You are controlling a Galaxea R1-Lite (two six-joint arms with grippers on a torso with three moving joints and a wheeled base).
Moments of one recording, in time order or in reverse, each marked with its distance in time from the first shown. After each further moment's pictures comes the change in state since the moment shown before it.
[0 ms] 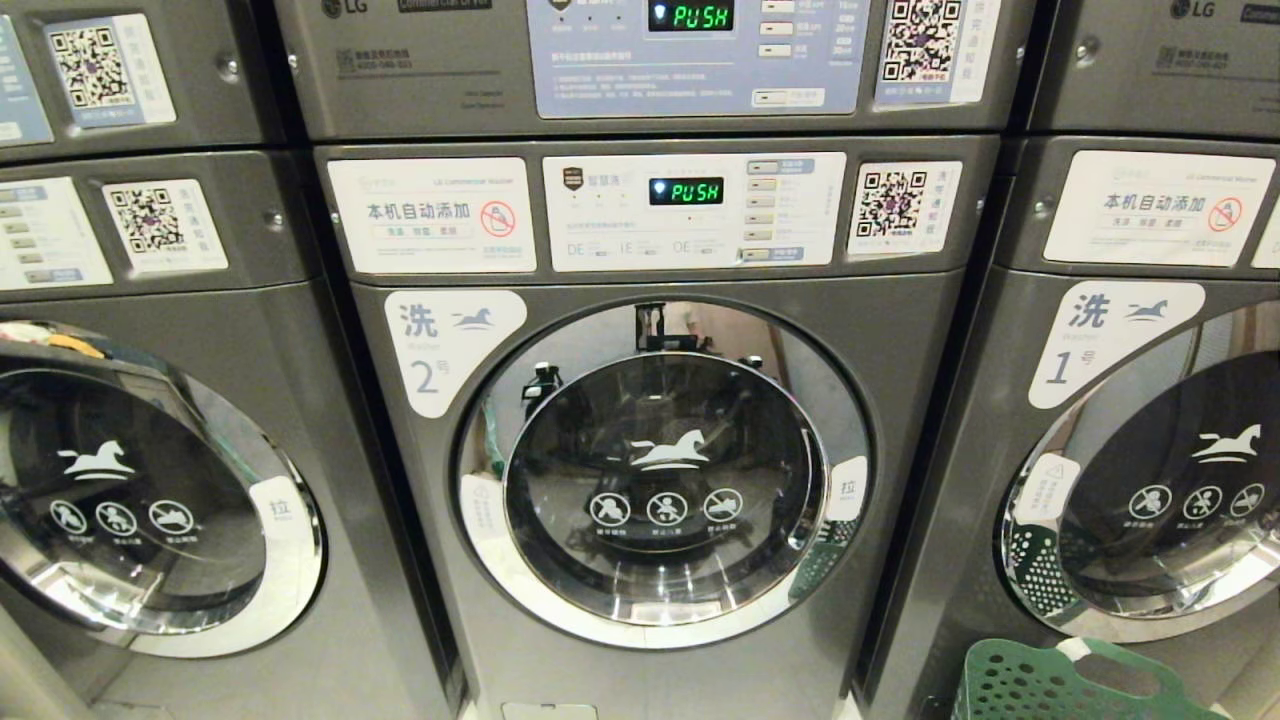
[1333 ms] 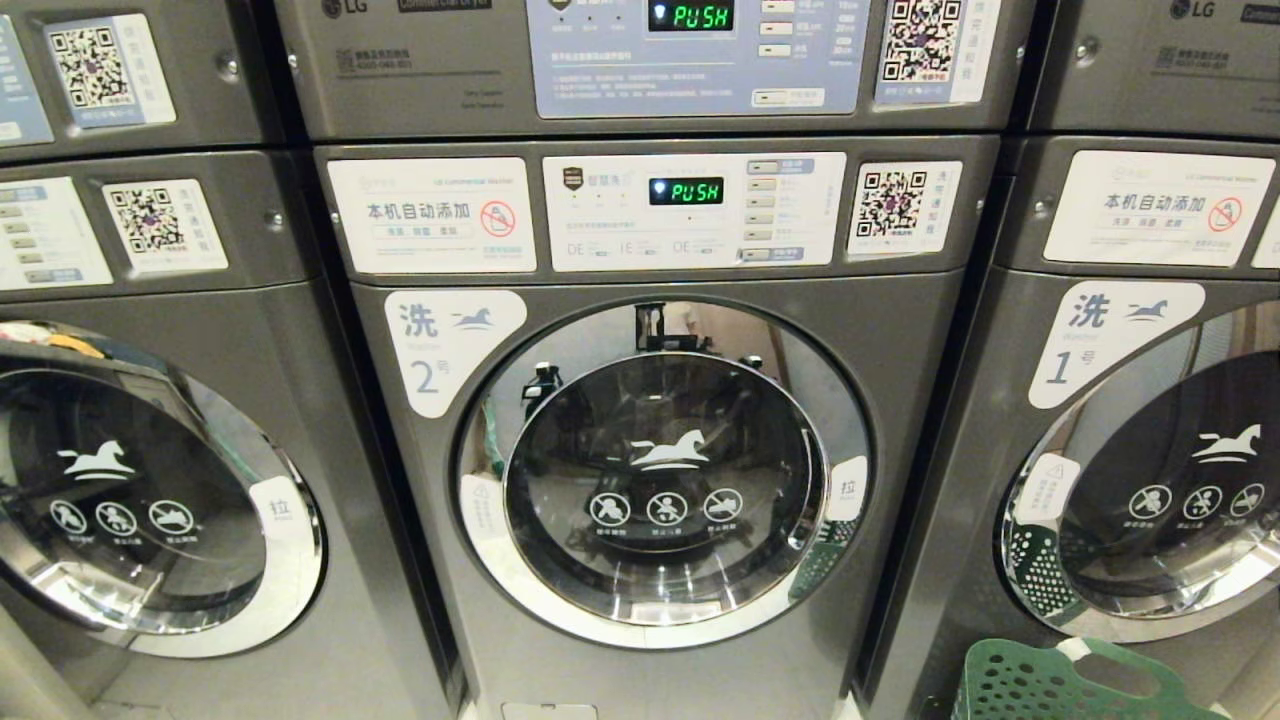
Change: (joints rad) left arm 0.000 0.000 0.000 0.000 -0.002 0.017; right arm 0.000 0.000 0.000 0.000 0.000 -0.006
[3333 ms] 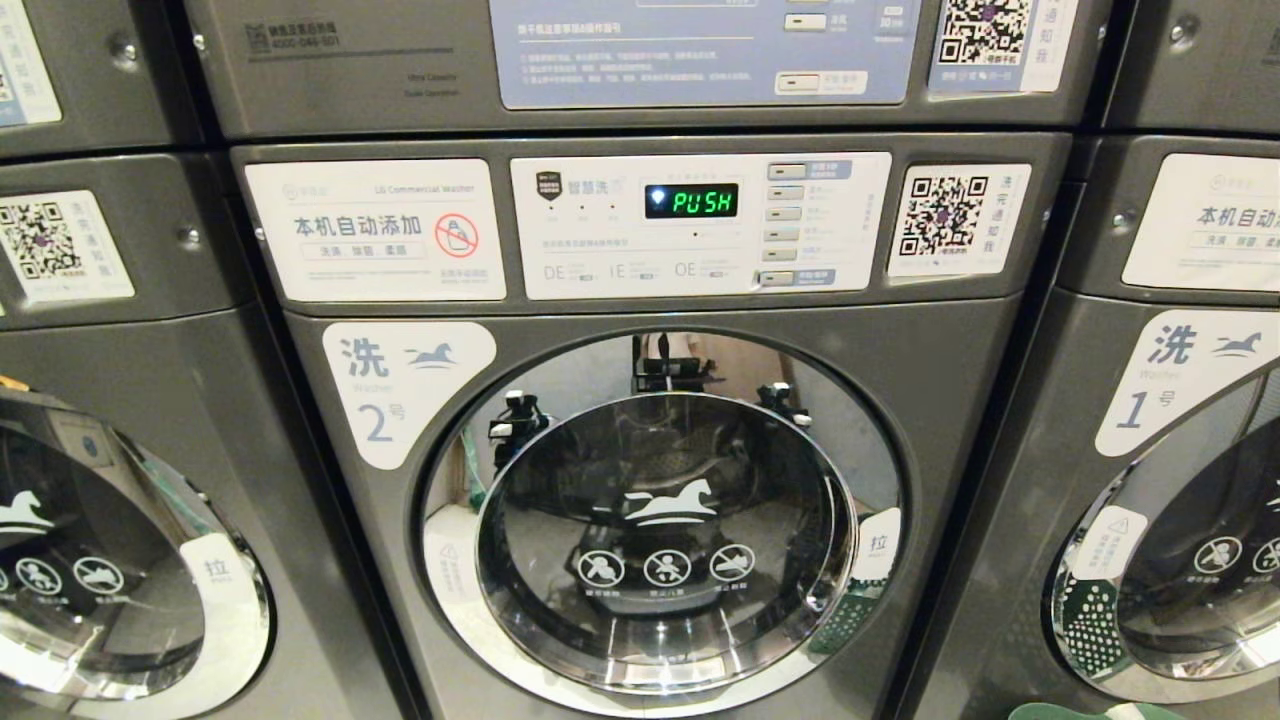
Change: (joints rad) left arm 0.000 0.000 0.000 0.000 0.004 0.000; right arm 0.000 0.000 -0.002 0.004 -0.001 0.000
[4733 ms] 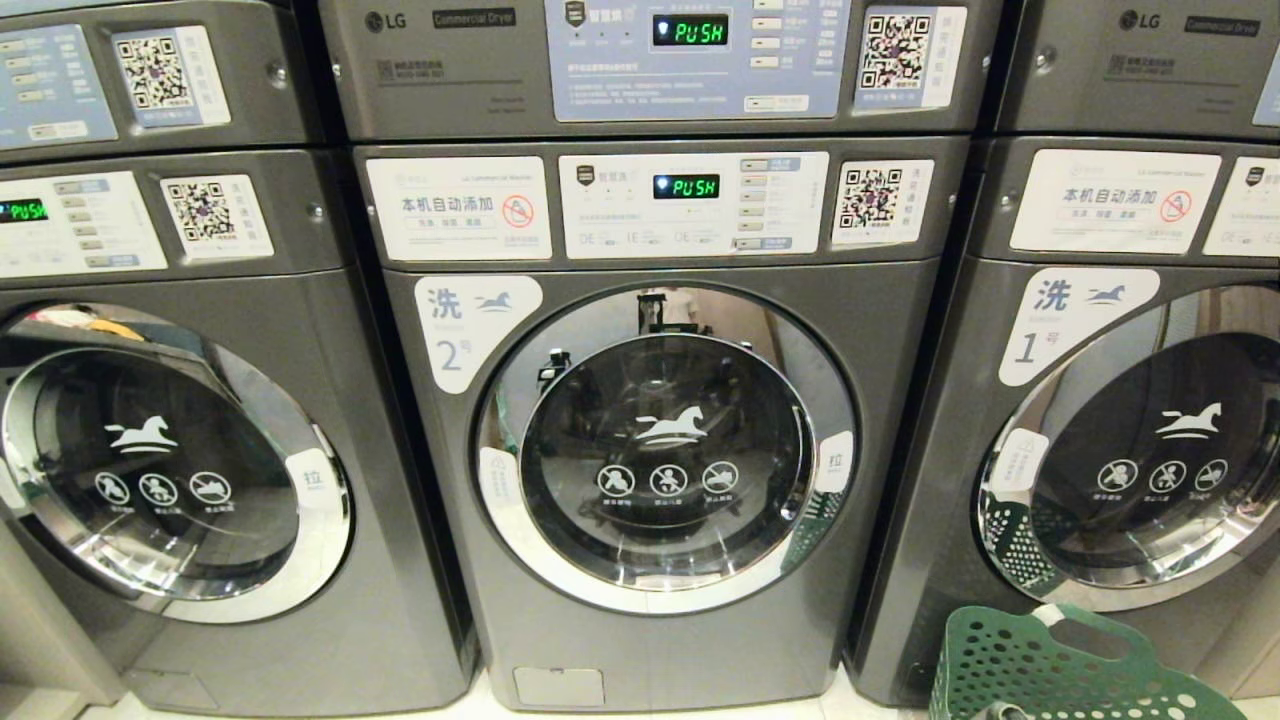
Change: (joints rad) left arm 0.000 0.000 0.000 0.001 -0.001 0.005; right arm 0.000 0.000 0.000 0.000 0.000 0.000
